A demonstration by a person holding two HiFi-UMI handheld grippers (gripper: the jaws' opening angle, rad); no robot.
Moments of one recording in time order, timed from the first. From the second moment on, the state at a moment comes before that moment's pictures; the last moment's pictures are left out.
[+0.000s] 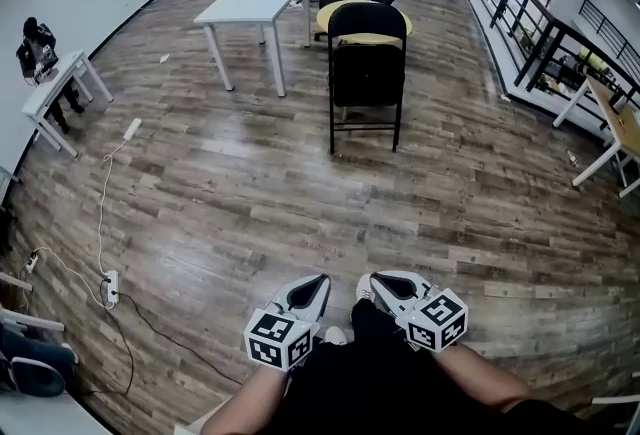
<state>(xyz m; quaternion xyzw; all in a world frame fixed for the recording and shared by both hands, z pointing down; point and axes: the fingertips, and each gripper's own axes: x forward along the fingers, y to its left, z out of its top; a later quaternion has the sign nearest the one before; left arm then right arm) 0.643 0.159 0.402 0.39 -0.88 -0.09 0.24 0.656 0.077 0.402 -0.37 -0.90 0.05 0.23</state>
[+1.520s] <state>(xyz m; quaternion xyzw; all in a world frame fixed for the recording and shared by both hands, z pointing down) 0.364 0.070 0.415 0.37 -0.87 -0.13 0.31 0.369 -0.007 0.430 -0.36 -0.89 0.17 0.23</state>
